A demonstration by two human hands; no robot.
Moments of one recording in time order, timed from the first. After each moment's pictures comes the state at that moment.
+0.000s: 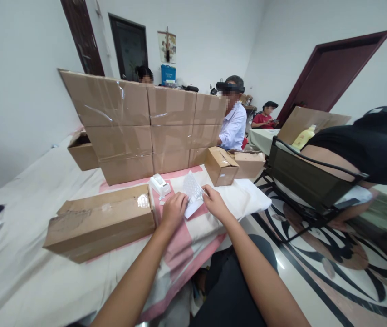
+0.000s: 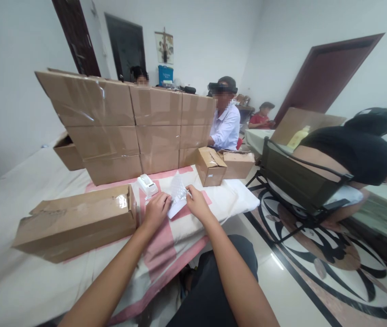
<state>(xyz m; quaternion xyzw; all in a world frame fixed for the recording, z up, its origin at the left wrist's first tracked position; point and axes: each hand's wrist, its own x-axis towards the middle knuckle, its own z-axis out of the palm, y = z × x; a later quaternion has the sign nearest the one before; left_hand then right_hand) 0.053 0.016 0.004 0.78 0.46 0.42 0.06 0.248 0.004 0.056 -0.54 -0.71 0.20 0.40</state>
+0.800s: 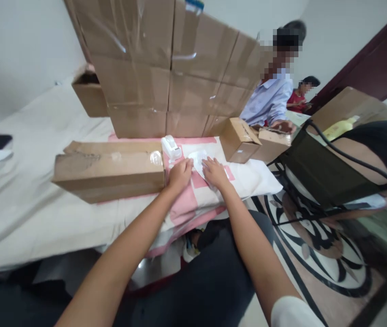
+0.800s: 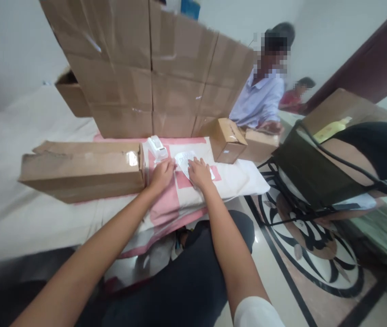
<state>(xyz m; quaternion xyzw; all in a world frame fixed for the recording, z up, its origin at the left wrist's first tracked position) 0.051 0.021 0.004 0.66 0.53 0.47 0.26 0.231 0.038 0.022 -0.64 -0.75 0.08 0.15</state>
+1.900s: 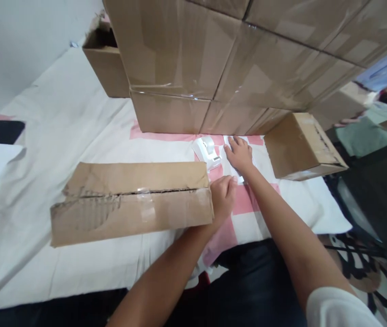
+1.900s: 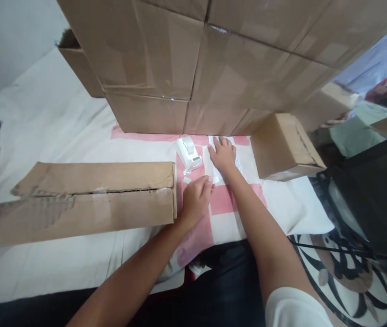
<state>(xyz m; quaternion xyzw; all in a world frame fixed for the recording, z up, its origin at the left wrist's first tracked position) 0.052 0.024 0.019 0.54 0.54 0.50 0.40 0.170 0.196 -0.006 -0.62 -0.77 -0.03 0.10</state>
